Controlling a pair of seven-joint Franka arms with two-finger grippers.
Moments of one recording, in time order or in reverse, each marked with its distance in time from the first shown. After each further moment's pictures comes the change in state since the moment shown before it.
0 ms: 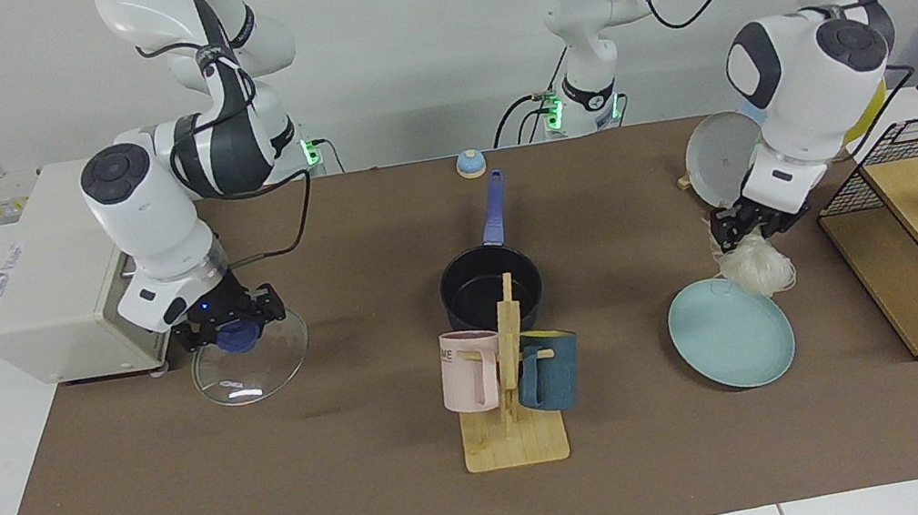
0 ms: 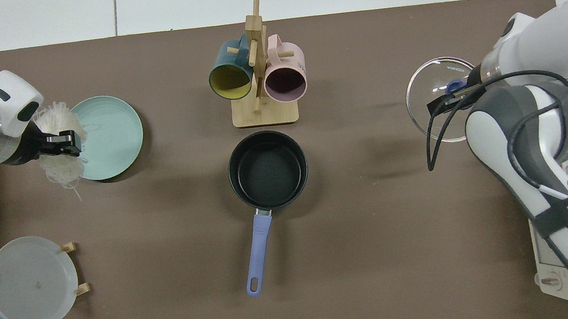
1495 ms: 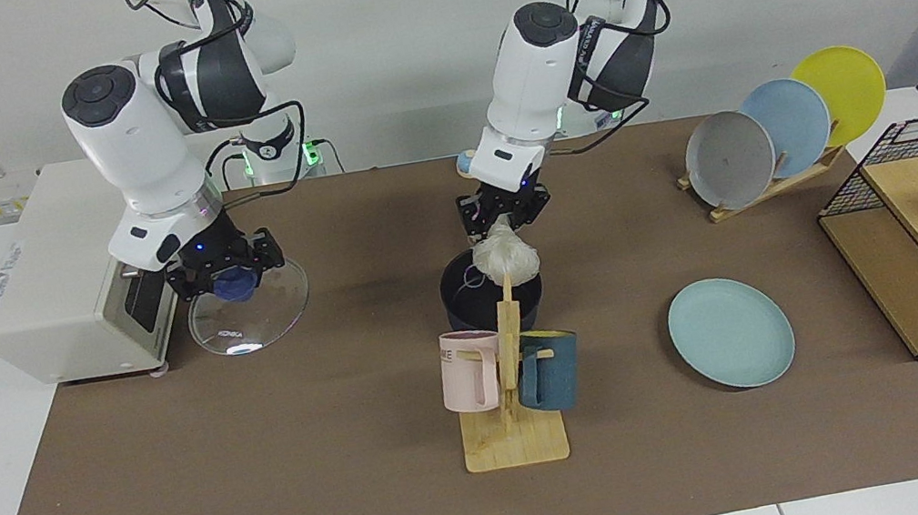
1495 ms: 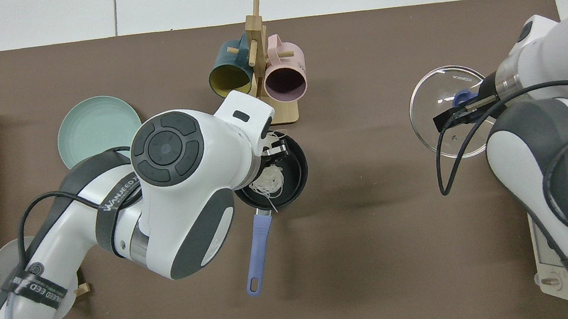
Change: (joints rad) left arm -0.054 0.027 -0.516 -0.055 -0.022 0.182 -0.705; right arm 0.024 -0.111 0.011 -0.011 0.001 -0.127 0.015
